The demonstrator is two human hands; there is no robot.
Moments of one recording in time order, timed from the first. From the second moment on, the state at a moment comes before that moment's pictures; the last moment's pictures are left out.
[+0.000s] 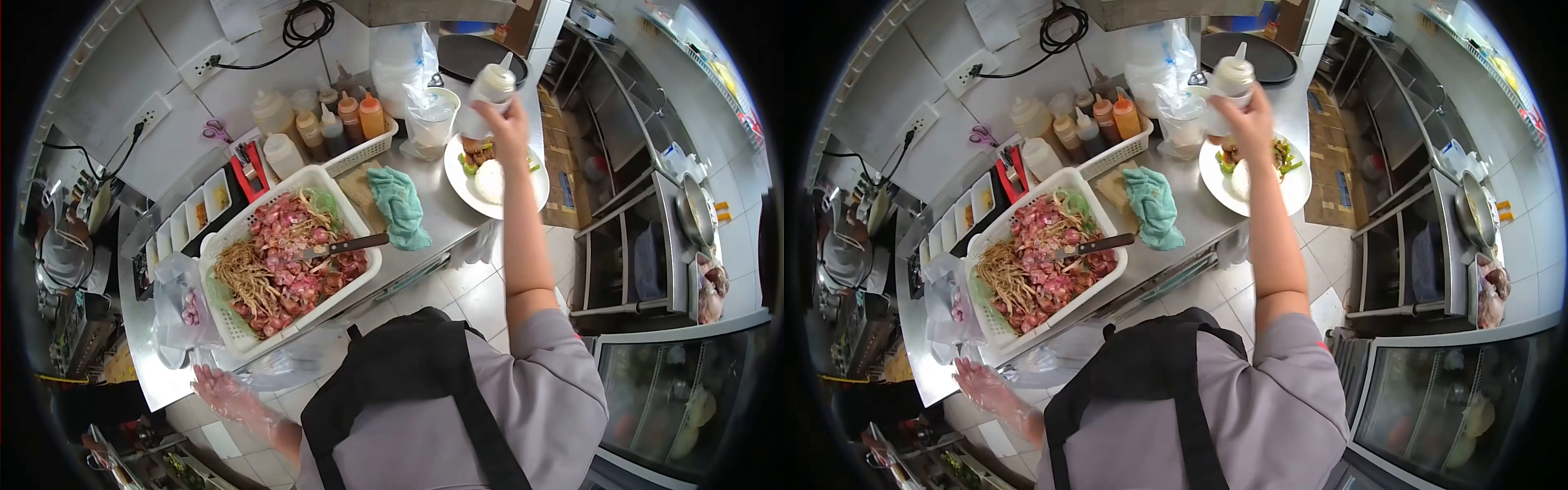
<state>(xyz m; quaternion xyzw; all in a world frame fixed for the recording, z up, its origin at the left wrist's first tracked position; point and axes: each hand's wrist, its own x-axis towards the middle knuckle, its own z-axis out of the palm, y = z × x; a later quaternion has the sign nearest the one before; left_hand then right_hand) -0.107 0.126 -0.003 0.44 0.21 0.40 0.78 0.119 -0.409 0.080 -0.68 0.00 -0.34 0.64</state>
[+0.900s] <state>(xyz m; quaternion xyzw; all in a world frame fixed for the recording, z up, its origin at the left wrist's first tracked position) -0.082 0.117 0.001 0.48 0.19 0.38 0.77 0.073 -0.578 0.033 -0.98 0.13 -0.13 -0.12</state>
